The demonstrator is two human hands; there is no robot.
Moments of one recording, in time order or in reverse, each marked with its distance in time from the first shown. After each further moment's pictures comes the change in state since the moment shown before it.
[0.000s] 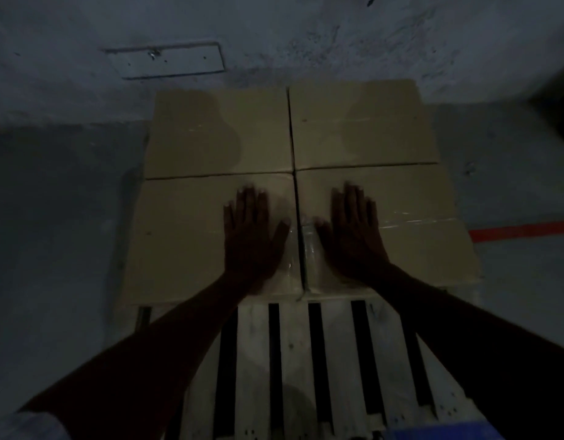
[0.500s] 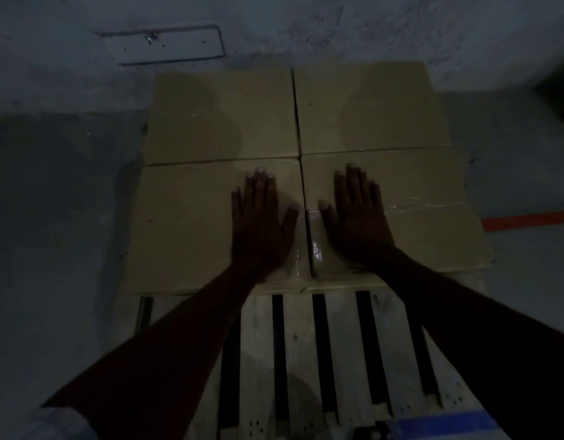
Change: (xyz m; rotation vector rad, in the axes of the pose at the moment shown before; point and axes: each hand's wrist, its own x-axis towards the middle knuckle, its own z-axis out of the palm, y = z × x) left_hand 0.002 0.004 0.006 -0.023 0.072 0.040; right_hand 0.009 -0.006 0.000 -0.002 0.004 0.021
